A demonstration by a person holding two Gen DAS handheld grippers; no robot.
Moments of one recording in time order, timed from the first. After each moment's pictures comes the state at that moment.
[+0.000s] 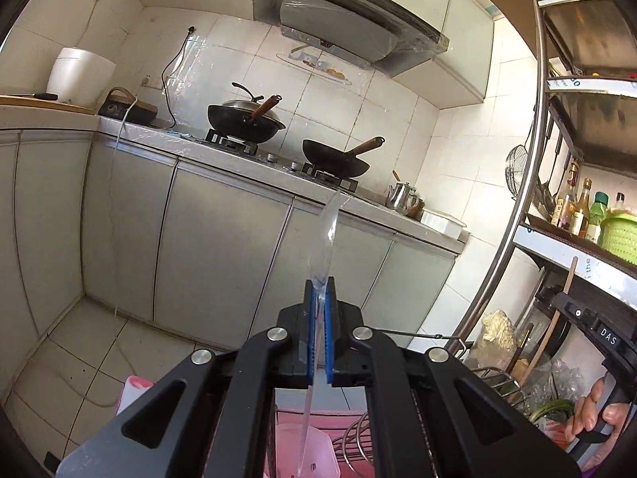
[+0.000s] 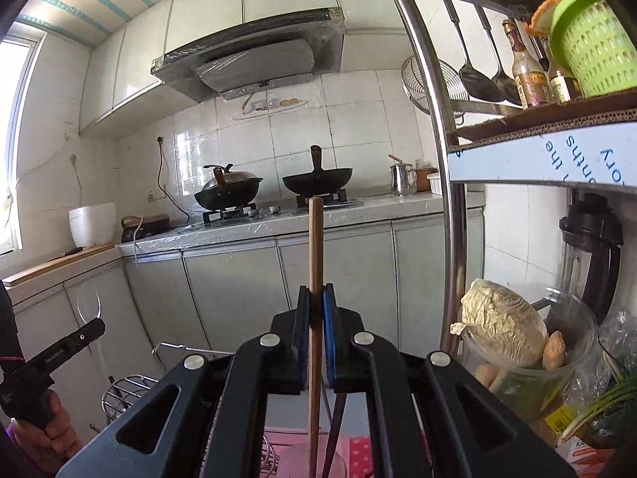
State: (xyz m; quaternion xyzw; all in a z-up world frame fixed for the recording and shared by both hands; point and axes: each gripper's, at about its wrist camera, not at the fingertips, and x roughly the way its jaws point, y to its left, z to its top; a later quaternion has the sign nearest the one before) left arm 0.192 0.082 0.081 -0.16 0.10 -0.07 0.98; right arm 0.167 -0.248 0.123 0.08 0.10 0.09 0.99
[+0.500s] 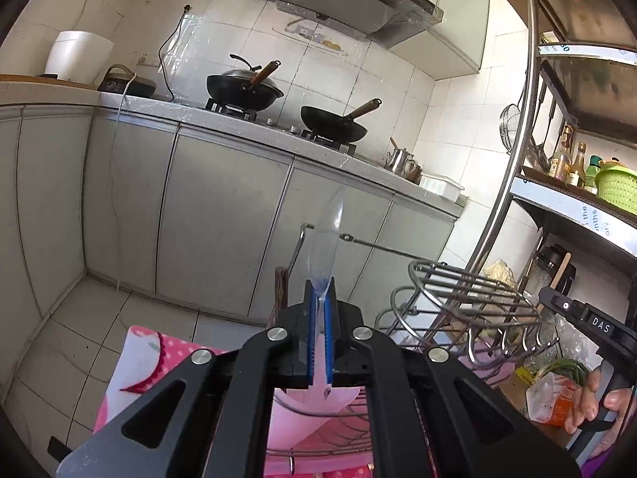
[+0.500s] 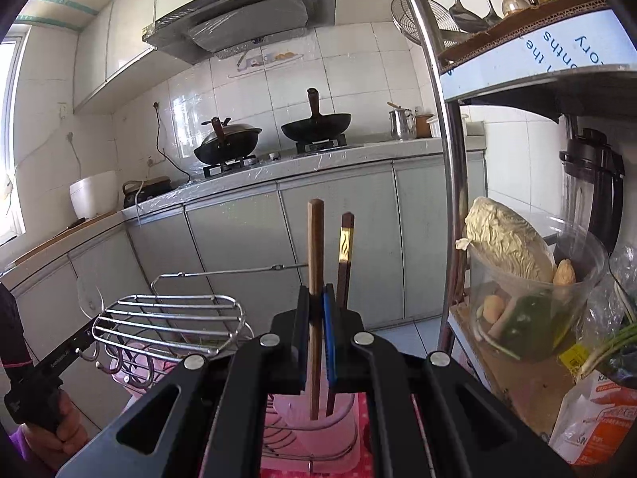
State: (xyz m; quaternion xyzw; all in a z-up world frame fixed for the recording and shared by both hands) left arm 0.163 0.075 0.026 -0.15 0.15 -0.08 0.97; right arm 0.152 -0.246 0.064 0.09 0.19 0.09 0.97
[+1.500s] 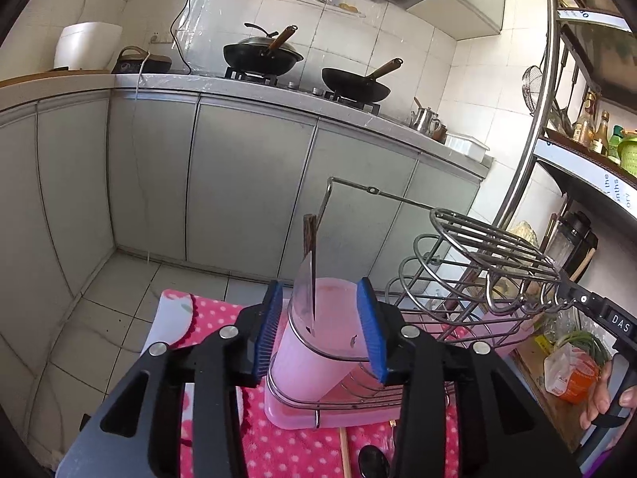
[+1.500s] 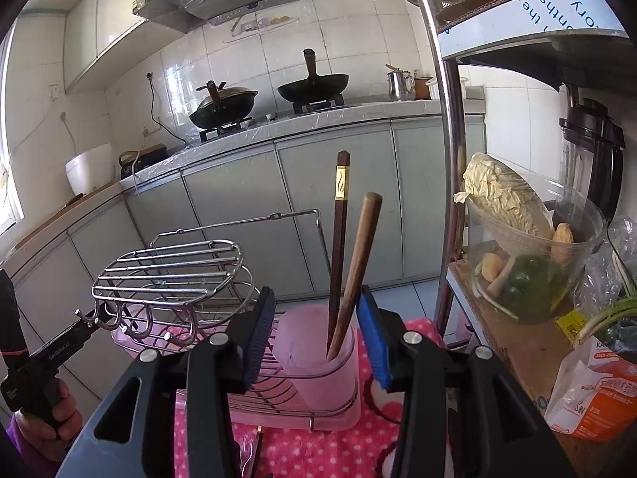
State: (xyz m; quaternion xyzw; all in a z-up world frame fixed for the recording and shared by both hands) left arm 0.149 0.075 0.025 -0.13 0.23 -0.04 0.96; right arm 0.141 -0.246 0.057 0.09 0.25 0.10 0.96
